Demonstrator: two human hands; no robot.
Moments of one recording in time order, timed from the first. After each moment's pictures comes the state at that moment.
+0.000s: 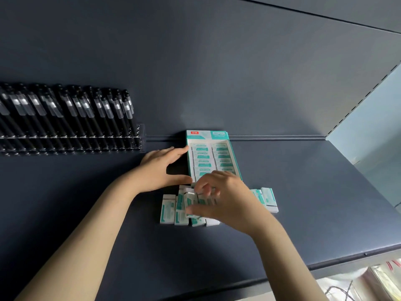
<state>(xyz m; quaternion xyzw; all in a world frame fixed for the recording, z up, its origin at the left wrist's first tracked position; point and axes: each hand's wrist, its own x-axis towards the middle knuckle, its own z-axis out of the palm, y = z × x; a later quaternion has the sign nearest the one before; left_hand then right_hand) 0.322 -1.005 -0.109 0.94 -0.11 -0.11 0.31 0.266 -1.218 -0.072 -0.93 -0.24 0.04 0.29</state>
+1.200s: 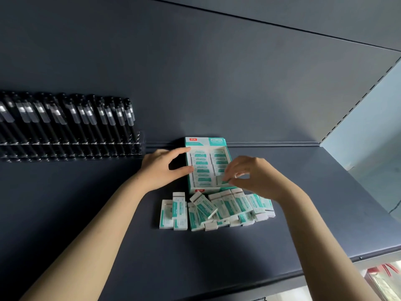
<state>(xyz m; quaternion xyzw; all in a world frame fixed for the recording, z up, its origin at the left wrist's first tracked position) 0.339 -1.012 -0.116 0.95 -0.08 -0.01 0.31 0.325 -1.275 -0.052 -0.94 -0.21 0.10 0.26</state>
